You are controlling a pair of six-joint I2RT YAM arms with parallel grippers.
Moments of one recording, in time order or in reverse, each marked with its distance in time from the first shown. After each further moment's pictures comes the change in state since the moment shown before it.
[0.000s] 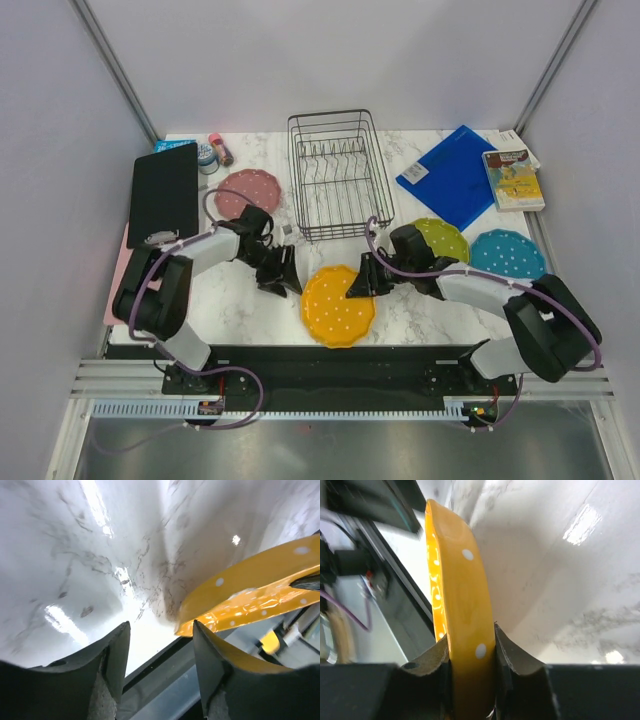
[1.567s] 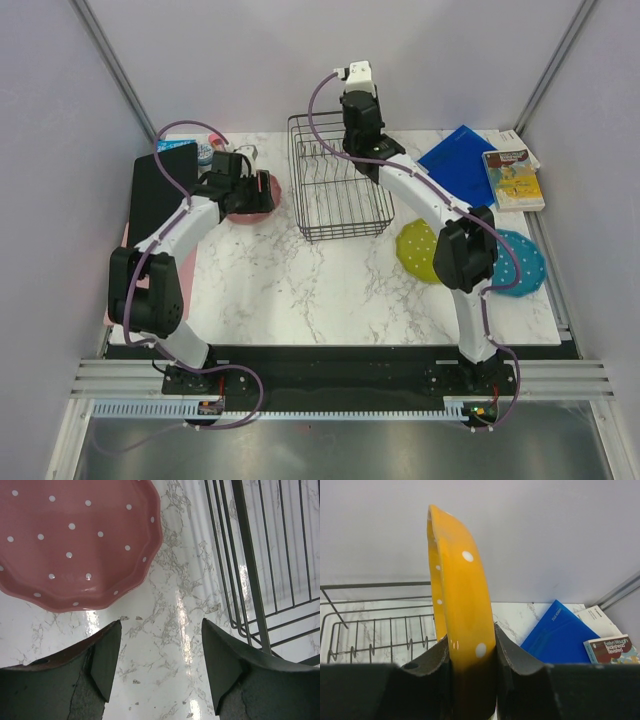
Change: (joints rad) left arm 0.153 -0.041 0.322 0.217 -0.513 0.100; right arm -0.023 0.700 1.451 -0.097 1.353 -0.705
